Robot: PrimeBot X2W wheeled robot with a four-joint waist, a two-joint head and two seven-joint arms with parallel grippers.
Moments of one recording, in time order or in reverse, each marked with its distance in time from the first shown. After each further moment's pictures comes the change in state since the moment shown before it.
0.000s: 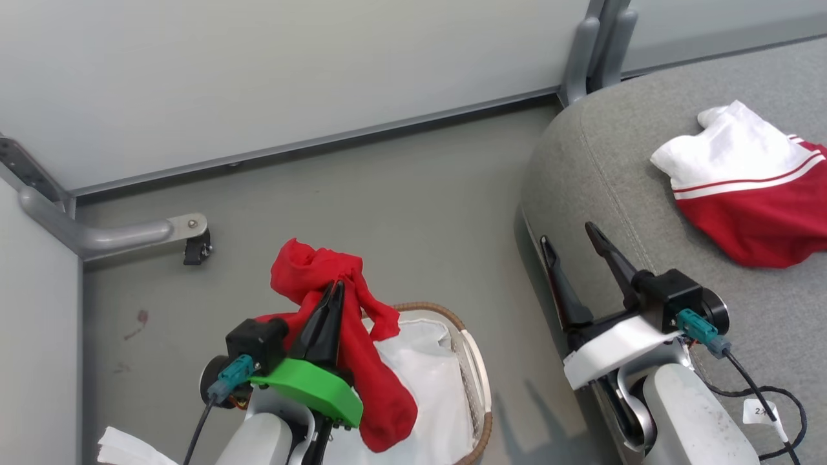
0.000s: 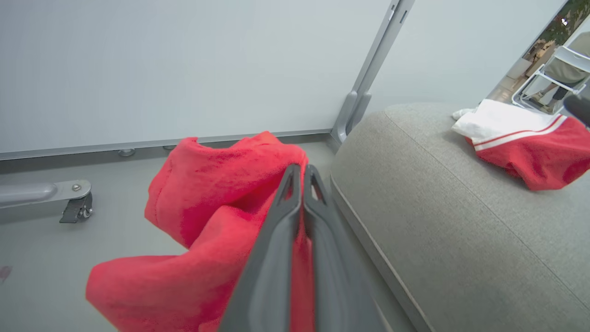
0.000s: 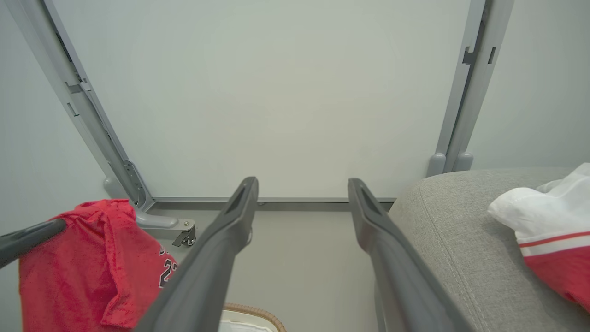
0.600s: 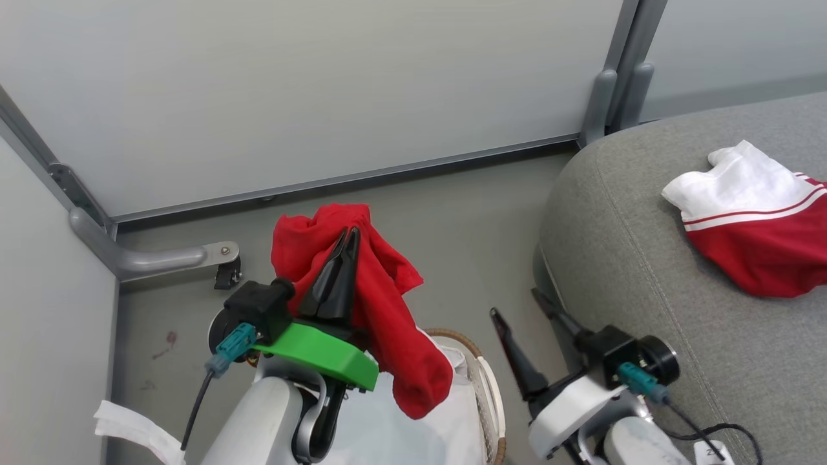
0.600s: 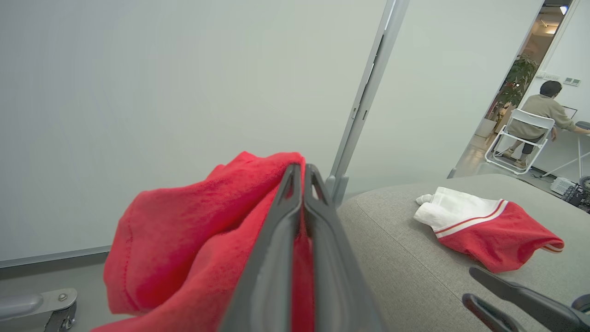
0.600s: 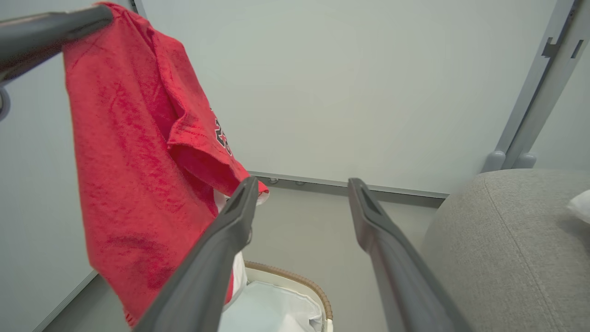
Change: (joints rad) left arm -0.056 -0.001 -0.026 -0.158 -0.028 0.014 0.000; right arm 0.082 -0.001 0.145 0.041 -0.016 0.000 0.000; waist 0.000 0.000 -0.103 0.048
